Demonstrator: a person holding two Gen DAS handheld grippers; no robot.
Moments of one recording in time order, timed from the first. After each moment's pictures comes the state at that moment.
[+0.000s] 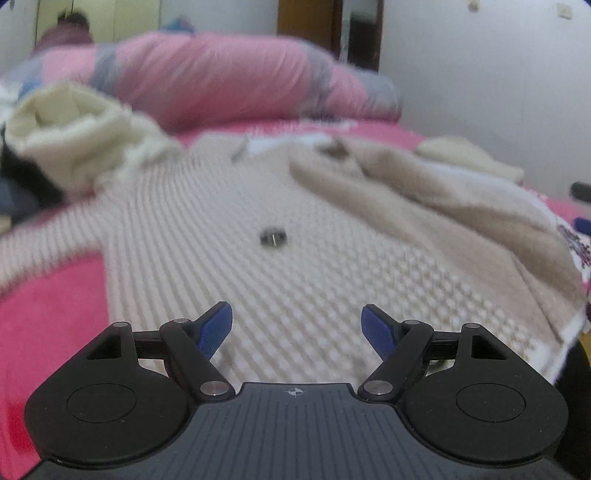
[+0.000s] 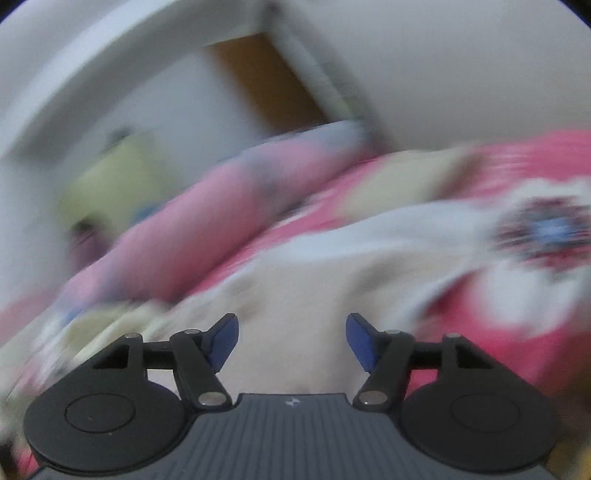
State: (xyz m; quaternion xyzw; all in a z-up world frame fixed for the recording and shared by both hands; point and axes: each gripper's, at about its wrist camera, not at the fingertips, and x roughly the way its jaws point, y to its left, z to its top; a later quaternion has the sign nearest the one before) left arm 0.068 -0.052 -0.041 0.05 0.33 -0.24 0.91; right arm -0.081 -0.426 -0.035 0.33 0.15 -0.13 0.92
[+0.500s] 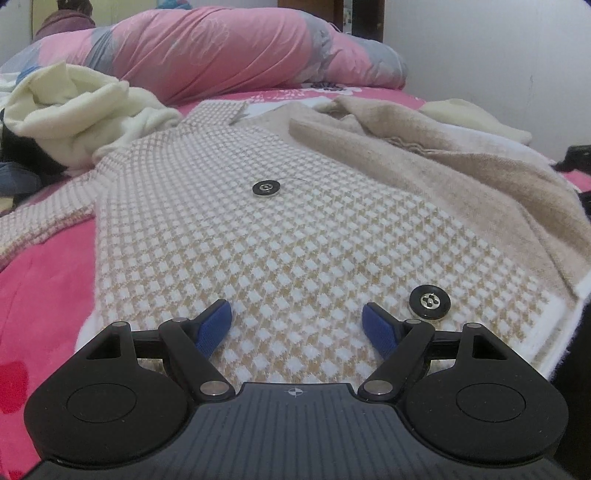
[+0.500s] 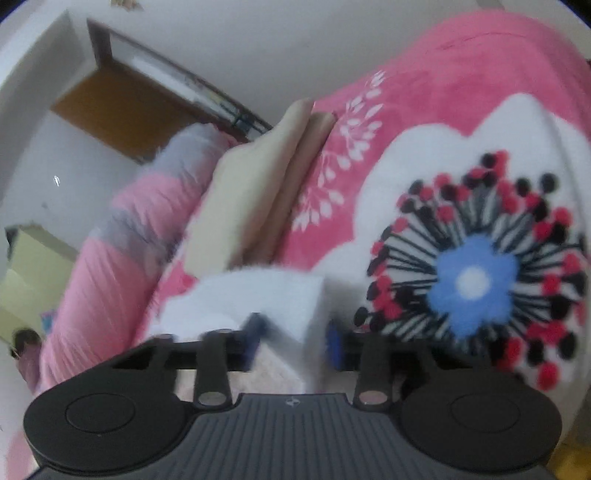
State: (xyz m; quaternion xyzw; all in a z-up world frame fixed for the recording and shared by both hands) left arm 0.055 -0.061 -0.057 0.08 0.34 -0.22 0.91; right arm 0.010 -0.593 -0.115 0.50 0.19 -0.20 0.82
